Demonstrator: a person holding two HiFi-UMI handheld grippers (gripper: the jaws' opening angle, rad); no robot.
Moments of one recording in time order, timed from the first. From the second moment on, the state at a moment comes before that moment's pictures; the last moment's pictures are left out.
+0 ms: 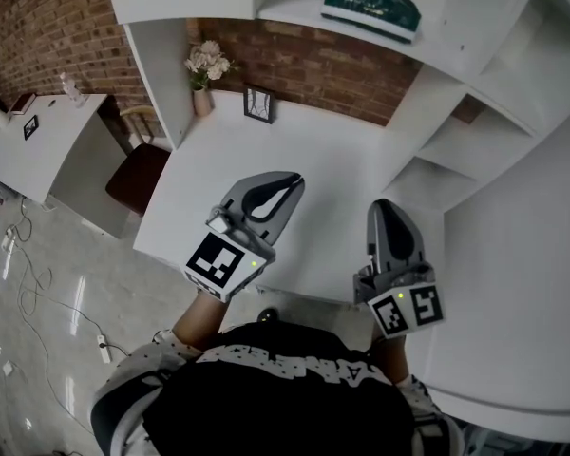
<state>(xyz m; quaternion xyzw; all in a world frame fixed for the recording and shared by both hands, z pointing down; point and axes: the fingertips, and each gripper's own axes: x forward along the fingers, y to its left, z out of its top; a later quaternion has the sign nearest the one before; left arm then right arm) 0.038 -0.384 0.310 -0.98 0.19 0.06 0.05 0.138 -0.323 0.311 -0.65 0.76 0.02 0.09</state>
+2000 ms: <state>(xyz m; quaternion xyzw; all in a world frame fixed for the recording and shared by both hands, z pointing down) 0.113 -0.568 0.156 -0.95 0.26 0.05 0.15 0.240 -0.507 0.142 -0.63 0.76 0.12 -0.01</state>
